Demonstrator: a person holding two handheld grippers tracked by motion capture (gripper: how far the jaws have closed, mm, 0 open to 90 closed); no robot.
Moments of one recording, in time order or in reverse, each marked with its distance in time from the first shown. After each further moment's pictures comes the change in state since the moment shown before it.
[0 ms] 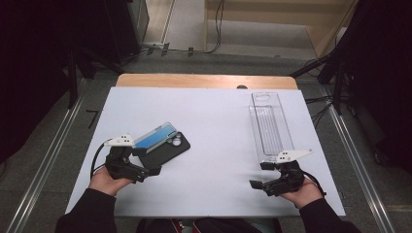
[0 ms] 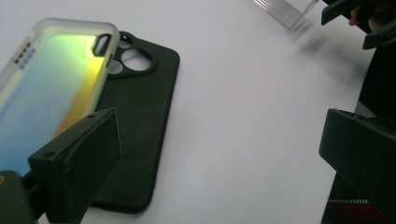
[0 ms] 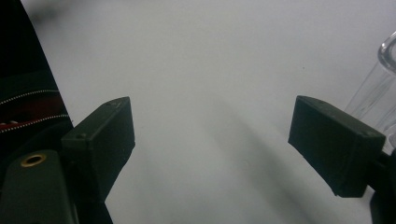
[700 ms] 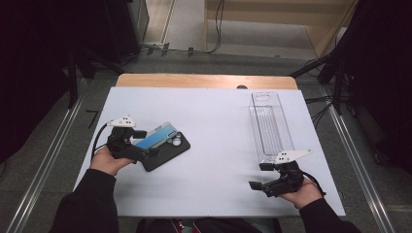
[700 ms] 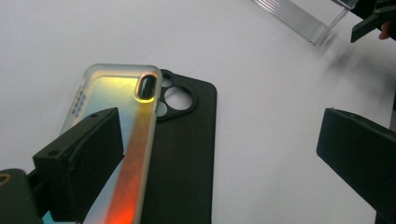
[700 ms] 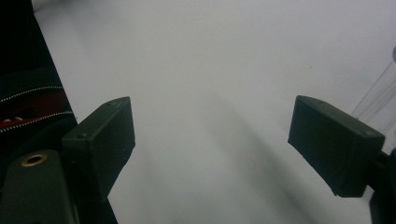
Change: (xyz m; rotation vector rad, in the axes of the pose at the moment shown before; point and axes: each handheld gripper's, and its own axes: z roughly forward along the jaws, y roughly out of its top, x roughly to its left) left arm 0.034 0.038 0.006 0.005 0.023 0.050; right arm 0.001 0.000 0.001 0.007 0.014 -0.015
